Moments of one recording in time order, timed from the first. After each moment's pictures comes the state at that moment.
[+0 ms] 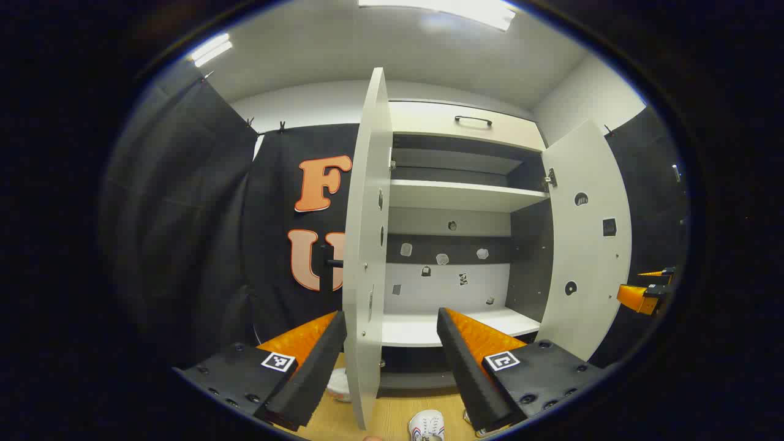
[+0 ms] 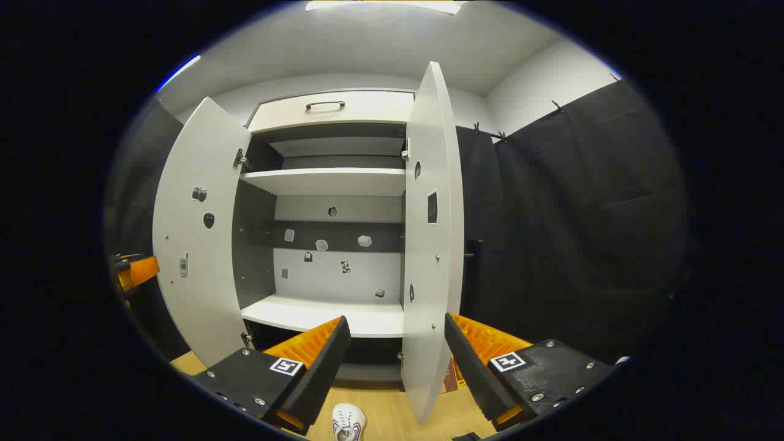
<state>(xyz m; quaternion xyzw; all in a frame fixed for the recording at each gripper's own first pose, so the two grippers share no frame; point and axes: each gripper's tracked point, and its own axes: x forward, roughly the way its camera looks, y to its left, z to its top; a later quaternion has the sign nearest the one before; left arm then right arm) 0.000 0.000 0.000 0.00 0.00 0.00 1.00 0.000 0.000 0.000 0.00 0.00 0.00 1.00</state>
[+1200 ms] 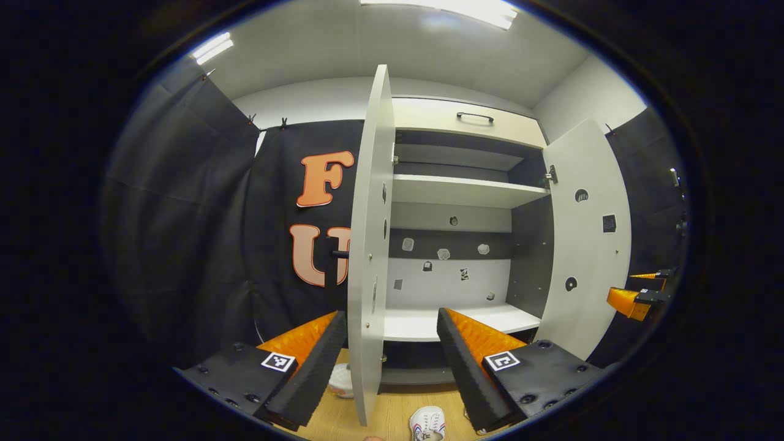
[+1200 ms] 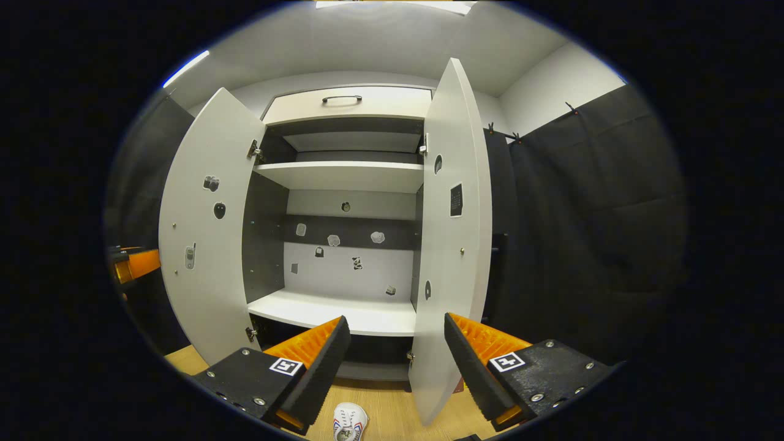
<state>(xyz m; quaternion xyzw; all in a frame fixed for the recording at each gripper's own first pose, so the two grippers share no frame) -0.008 0.007 -0.006 0.00 0.01 0.00 1.00 0.010 0.020 -0.018 -0.02 0.01 0.03 1.00</state>
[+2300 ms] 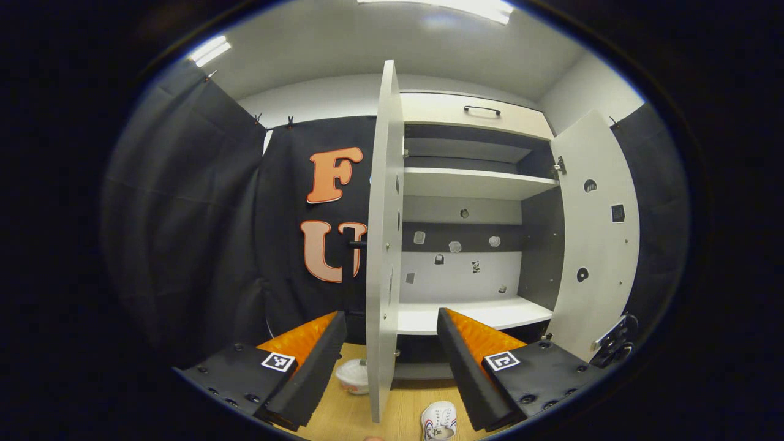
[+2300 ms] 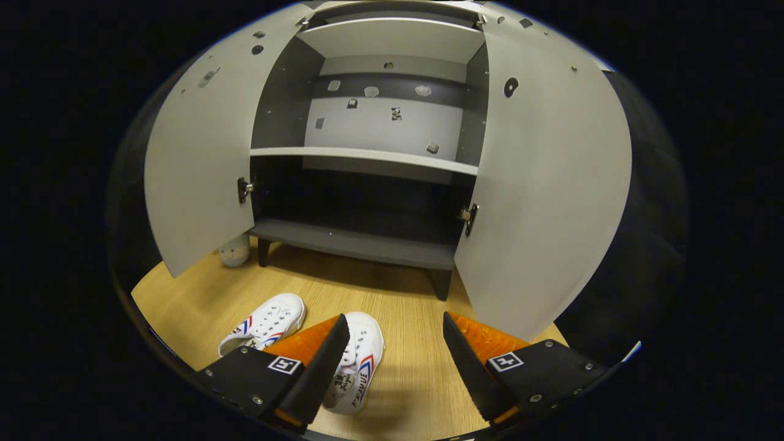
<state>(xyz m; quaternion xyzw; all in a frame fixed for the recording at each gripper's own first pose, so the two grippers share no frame) -0.016 0.028 -0.018 0.01 0.03 0.03 1.00 0.021 0.073 -0.360 -0.07 0.25 0.07 0.96</state>
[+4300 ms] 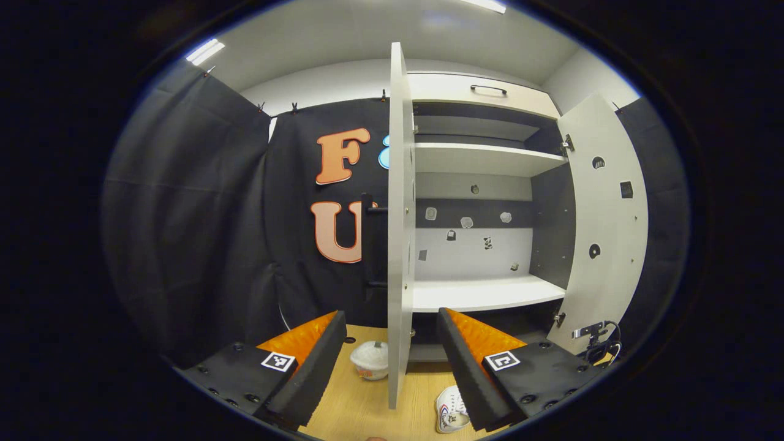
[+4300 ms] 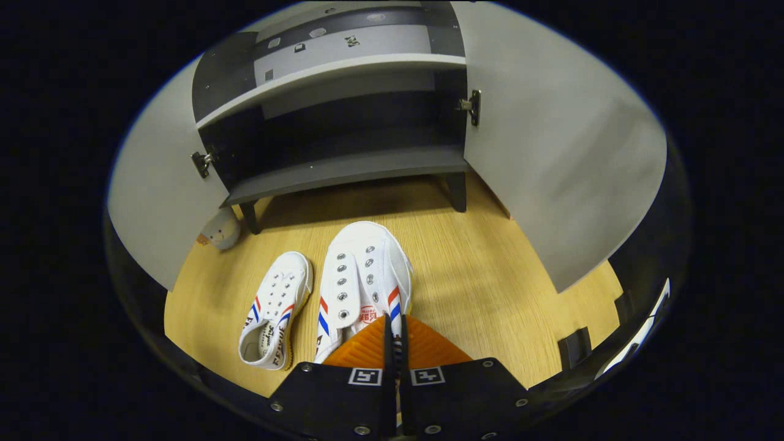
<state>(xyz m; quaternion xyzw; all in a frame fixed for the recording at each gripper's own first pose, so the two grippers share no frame) -0.032 0.047 -0.045 0.02 0.08 0.04 1.00 0.009 0.089 -0.396 0.04 0.42 0.04 0.91</state>
